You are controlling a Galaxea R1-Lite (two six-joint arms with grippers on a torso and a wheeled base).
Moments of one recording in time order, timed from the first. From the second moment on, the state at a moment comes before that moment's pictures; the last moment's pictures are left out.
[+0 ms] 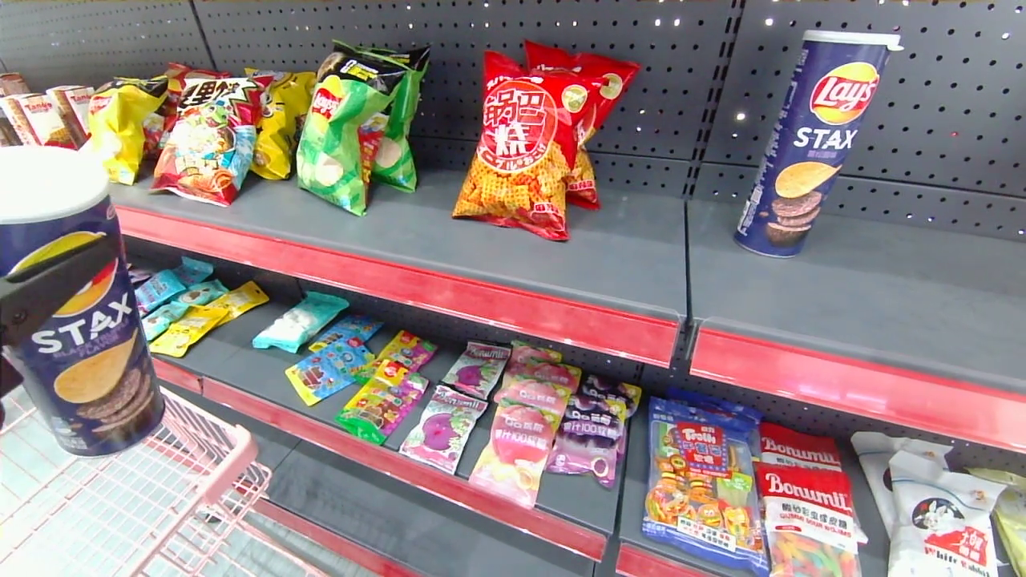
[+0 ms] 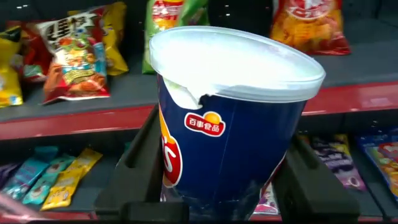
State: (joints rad) left arm -0.03 0.93 -0.58 -0.47 -0.24 0.17; right arm 0.00 0.00 0.00 0.00 0.01 -0.01
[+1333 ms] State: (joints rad) left arm -0.06 0.93 -0.57 -0.46 -0.25 0.17; right arm 0.00 0.00 0.00 0.00 0.01 -0.01
